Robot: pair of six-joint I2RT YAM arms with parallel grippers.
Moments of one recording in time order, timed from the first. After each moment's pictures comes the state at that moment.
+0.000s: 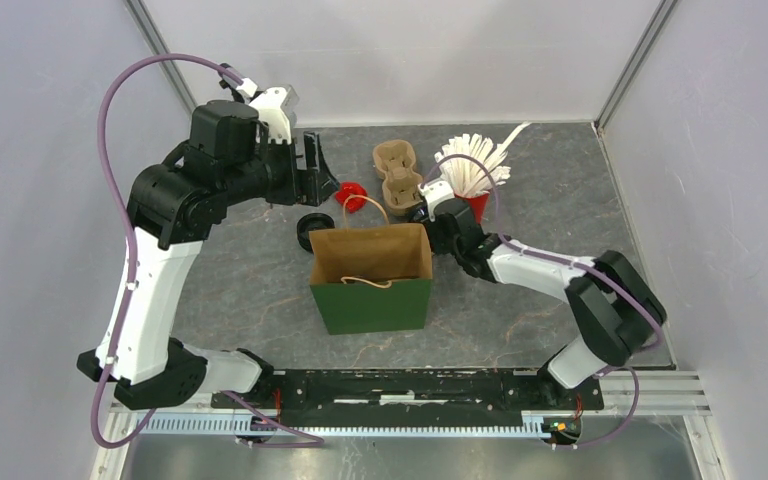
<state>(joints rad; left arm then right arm) -0.53 1.33 2.03 -1.28 0.04 -0.33 0.67 1.61 0.85 0.11 0.29 0.03</state>
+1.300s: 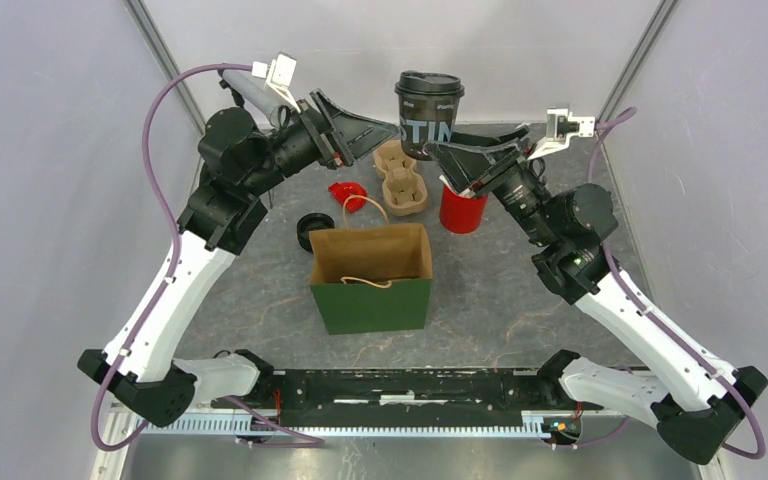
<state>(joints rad) -0.53 1.21 1.54 -0.22 0.42 -0.82 0.68 1.01 1.10 0.40 -0.10 0.65</state>
